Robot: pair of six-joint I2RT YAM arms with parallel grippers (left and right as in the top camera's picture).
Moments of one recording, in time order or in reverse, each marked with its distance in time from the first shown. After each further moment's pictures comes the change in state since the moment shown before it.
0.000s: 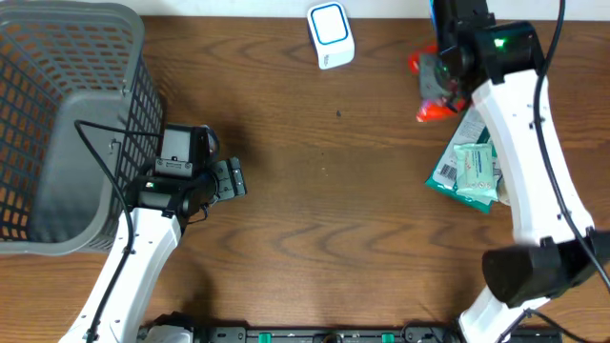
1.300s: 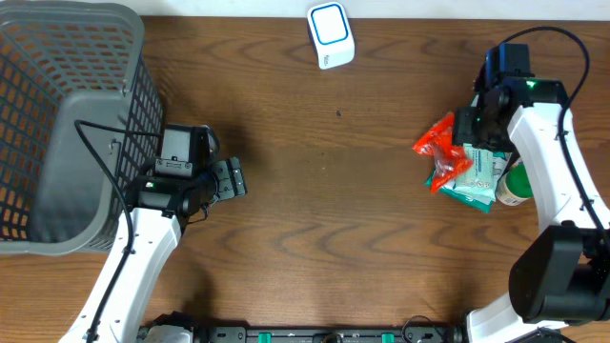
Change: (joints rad) left arm 0.000 0.000 0.000 0.000 0.000 0.000; right arm -0.260 -0.112 -0.551 0.282 -0.188 -0.045
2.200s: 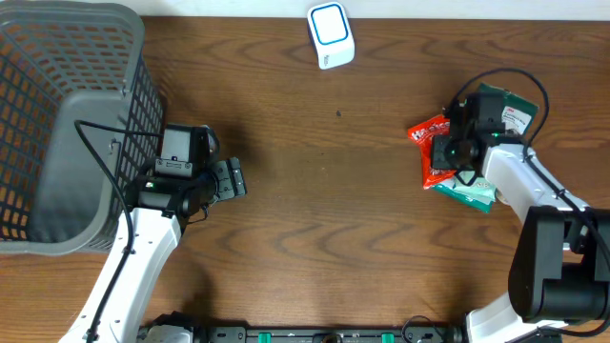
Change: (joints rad) left arm 0.000 0.000 0.000 0.000 0.000 0.000; right arm 0.006 0.002 -0.457 0.621 -0.161 -0.108
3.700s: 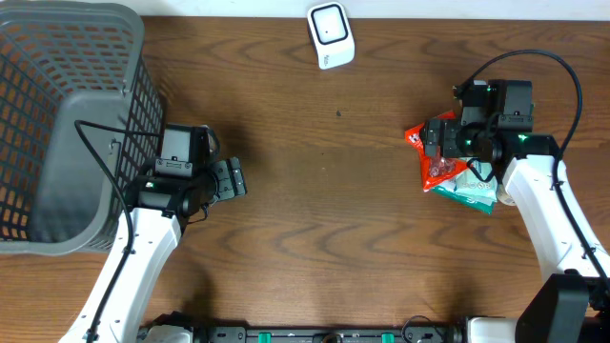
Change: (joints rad) left arm 0.000 0.000 0.000 0.000 0.000 0.000; right arm 0.000 -0.224 0.078 -0.132 -0.116 -0.044
